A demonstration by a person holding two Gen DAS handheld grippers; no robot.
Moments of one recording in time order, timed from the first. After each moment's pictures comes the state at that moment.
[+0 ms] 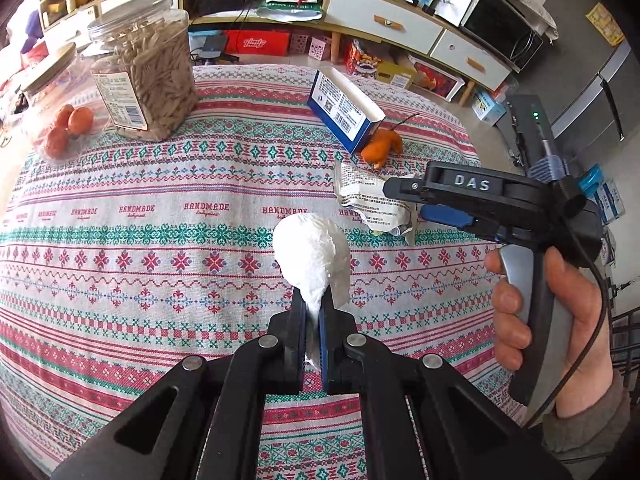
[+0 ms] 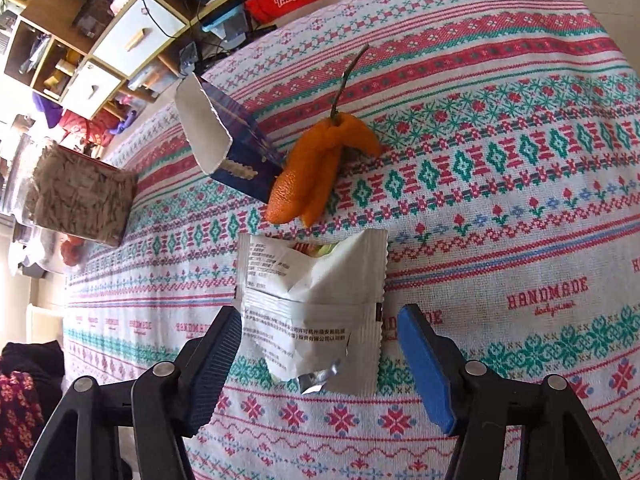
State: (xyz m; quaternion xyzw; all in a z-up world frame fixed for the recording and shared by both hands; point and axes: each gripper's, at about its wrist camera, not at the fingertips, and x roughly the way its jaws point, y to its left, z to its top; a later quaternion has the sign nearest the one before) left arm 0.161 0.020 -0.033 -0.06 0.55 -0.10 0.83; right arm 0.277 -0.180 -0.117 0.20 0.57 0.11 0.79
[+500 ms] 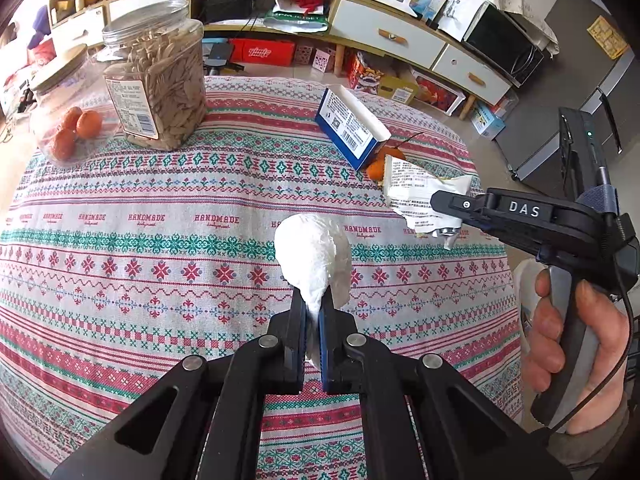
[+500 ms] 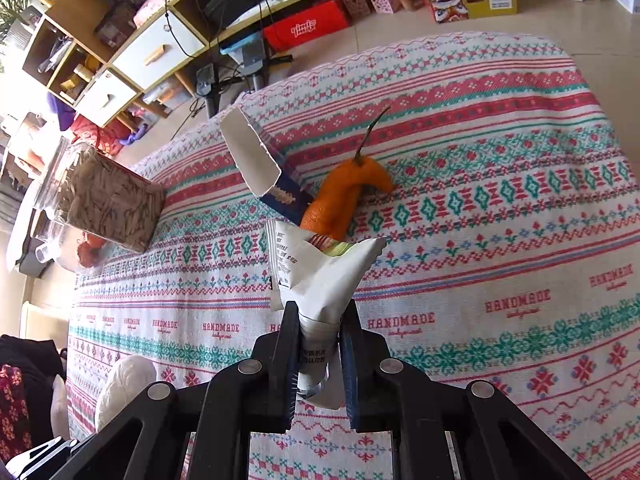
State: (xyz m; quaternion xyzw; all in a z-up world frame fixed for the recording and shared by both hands) left arm 0.159 0.028 -0.024 -0.08 0.53 -0.10 0.84; right arm 0.255 -0.190 -0.071 0.19 0.53 0.12 0.82
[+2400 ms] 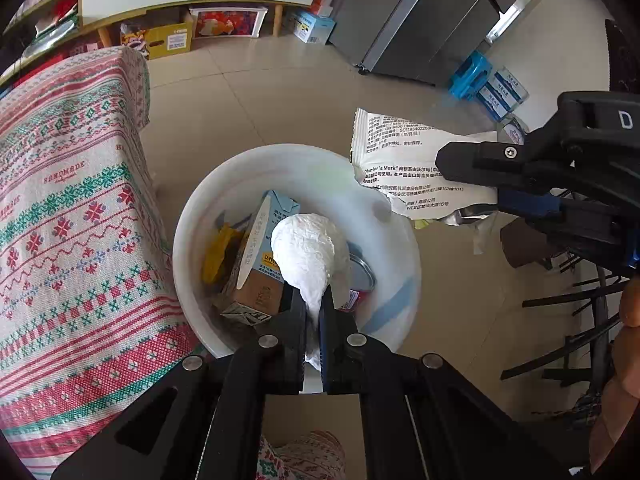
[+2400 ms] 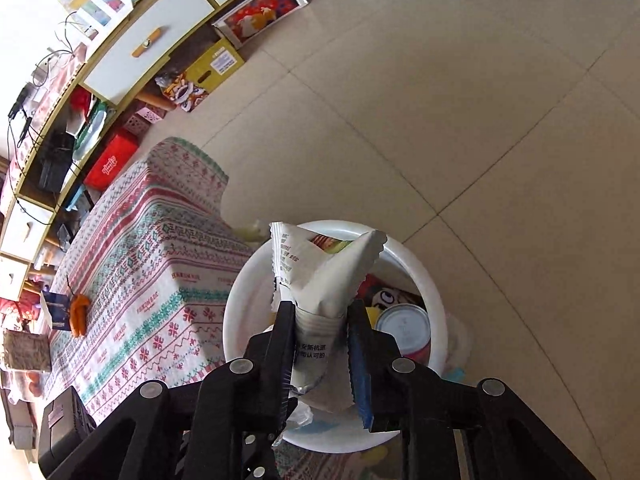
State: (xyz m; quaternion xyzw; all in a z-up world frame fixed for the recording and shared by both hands) left arm 0.105 -0.373 -0.091 0.01 0.55 -0.34 0.76; right arm 0.091 -0.524 -0.041 0.32 0.49 -0.13 0.80
